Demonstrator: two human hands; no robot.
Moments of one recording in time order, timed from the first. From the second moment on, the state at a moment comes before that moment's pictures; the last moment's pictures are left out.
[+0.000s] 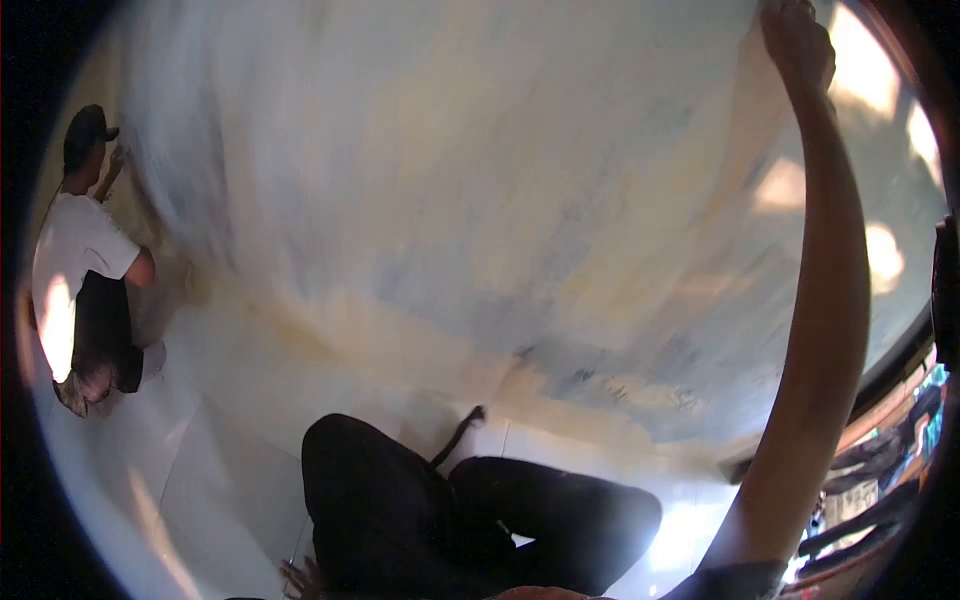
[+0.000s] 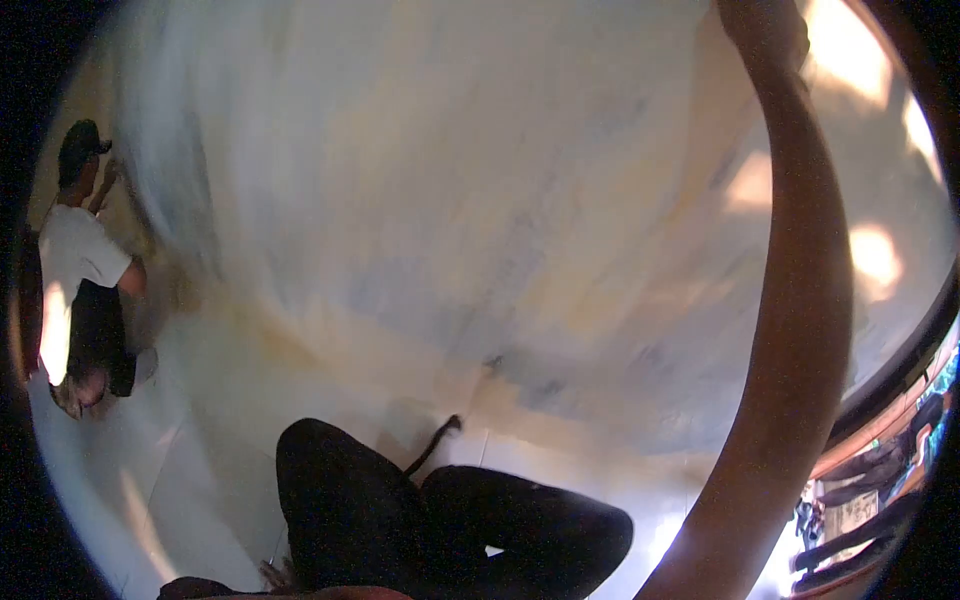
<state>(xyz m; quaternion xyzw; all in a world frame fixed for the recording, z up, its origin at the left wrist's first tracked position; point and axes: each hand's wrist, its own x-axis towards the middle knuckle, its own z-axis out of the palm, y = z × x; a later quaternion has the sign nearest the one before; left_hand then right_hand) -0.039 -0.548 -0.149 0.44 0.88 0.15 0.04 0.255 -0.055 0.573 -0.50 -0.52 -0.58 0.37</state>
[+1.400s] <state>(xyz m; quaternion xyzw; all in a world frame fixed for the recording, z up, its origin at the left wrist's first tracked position) -0.040 -0.427 0.010 0.51 0.85 0.11 0.06 0.390 -0.038 0.479 -0.39 -0.62 -0.56 0.38</state>
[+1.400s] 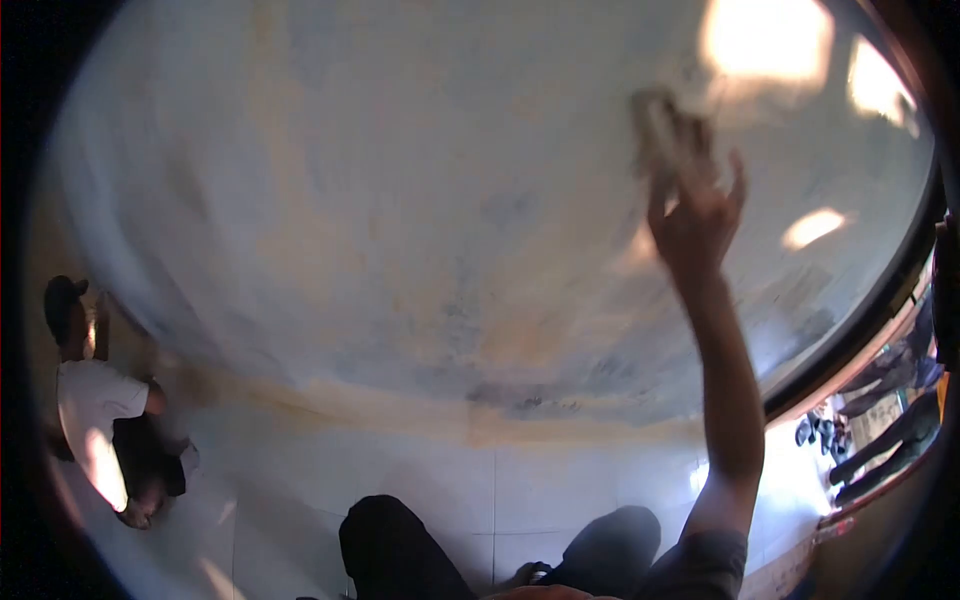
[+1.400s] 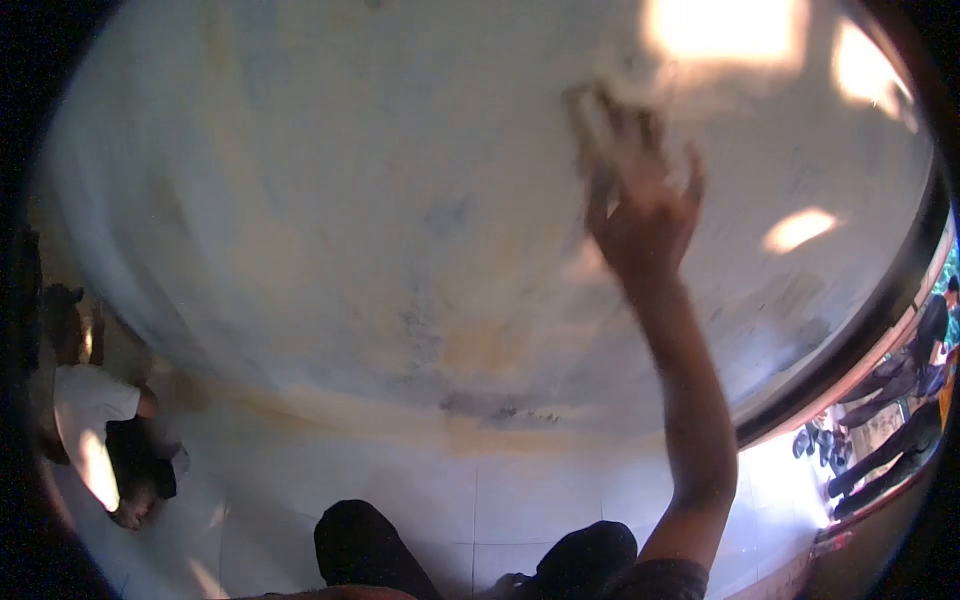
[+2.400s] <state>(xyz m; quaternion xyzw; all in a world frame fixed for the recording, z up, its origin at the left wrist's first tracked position) 0.053 -0.490 0.090 0.45 0.88 0.09 0.12 0.352 -0.022 0.624 -0.36 -0.60 -0.55 0.46</state>
